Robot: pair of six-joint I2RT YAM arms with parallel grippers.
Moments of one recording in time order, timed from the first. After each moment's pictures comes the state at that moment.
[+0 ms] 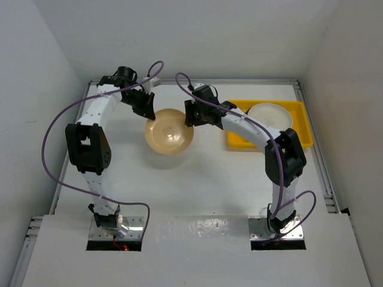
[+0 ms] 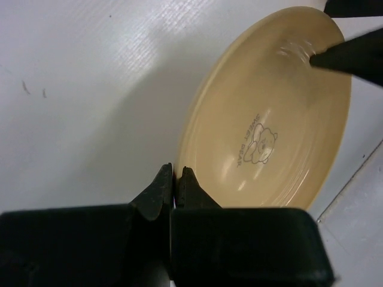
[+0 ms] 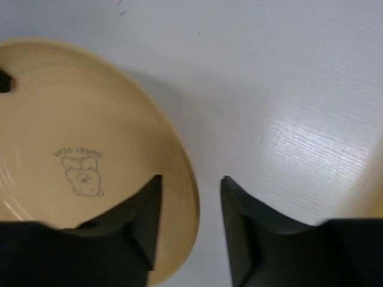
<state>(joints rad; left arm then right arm) -0.08 1.95 1.81 -1.01 0.62 0.41 0.63 1.92 1.55 -0.39 0.02 0.33</state>
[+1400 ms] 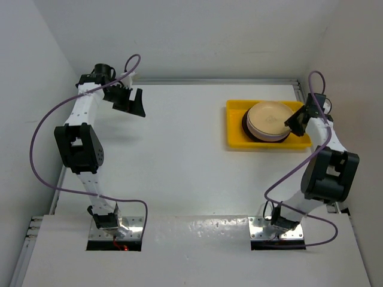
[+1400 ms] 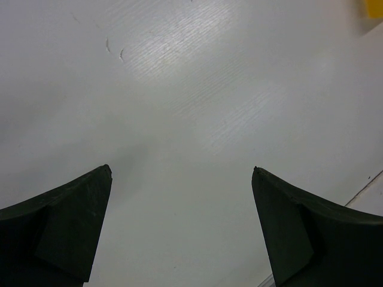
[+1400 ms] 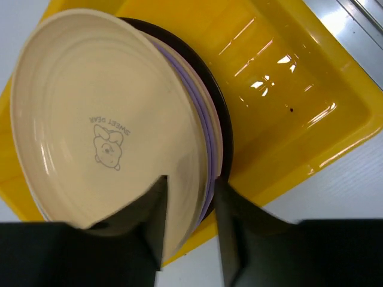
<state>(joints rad) 0.09 1.95 1.85 -1.04 0.61 0.38 -0.31 1.58 1.10 -0.41 0.05 0.56</state>
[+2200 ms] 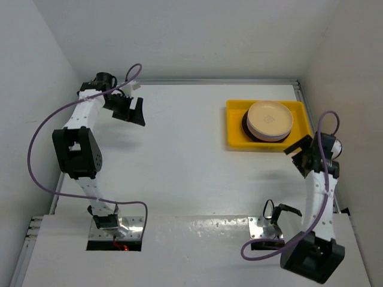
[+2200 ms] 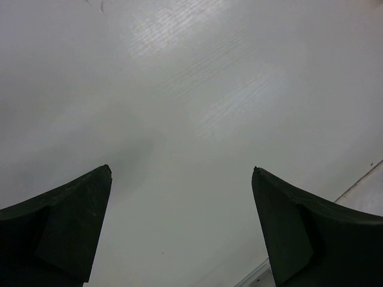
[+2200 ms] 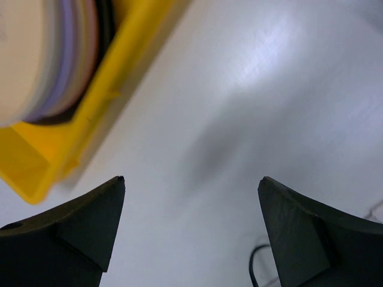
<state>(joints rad) 0.08 1.88 1.70 -1.01 0.58 0.38 -0.41 0.91 0.75 -0.70 0.07 0.59</state>
